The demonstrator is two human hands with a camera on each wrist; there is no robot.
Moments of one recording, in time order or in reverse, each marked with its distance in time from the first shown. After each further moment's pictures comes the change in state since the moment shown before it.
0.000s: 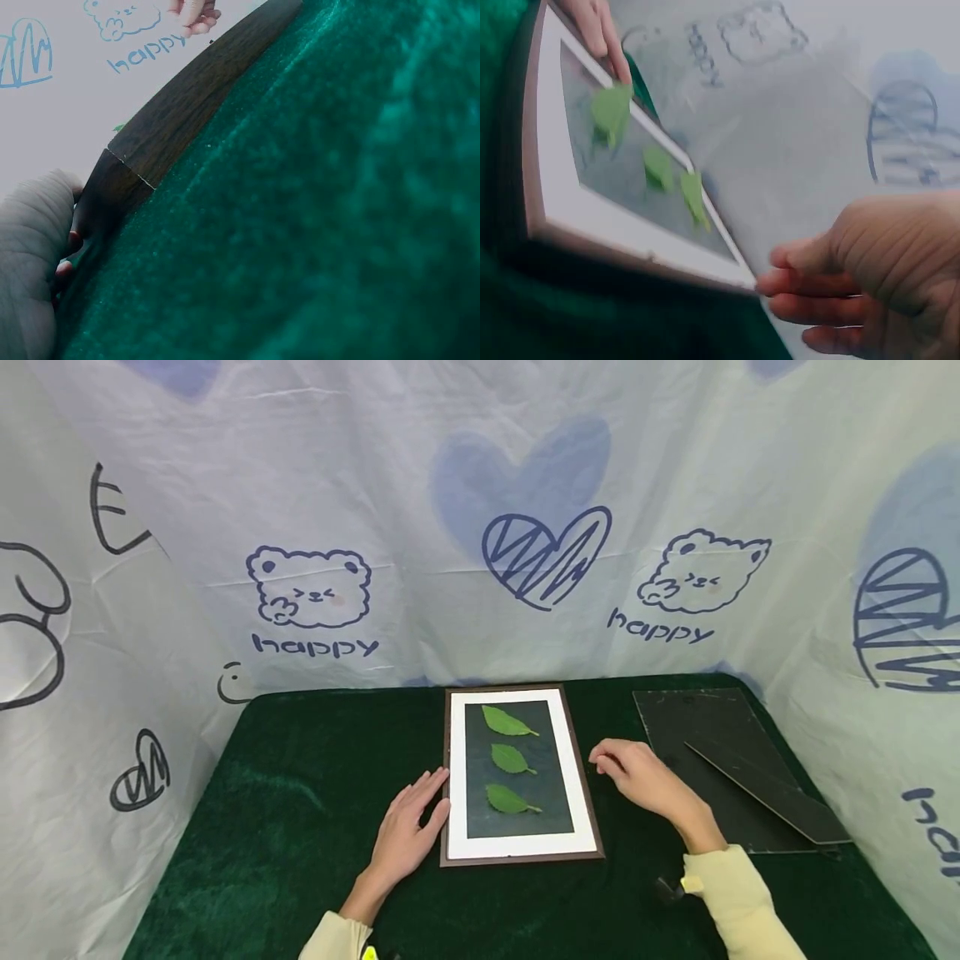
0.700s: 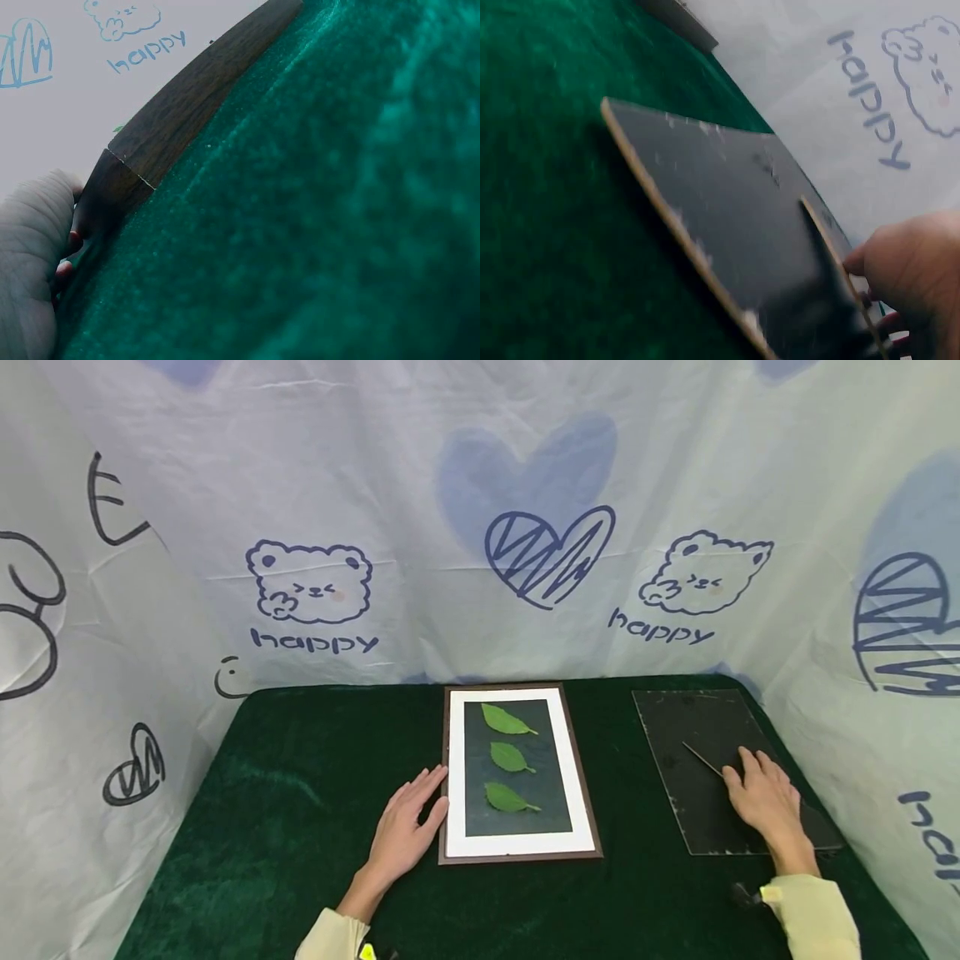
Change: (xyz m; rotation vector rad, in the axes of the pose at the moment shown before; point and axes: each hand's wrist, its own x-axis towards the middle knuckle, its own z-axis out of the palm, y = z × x) left_hand 0.000 -0.003 0.001 0.010 -0.004 0.013; right_hand -0.099 0.130 -0.049 -0.174 0.121 0.647
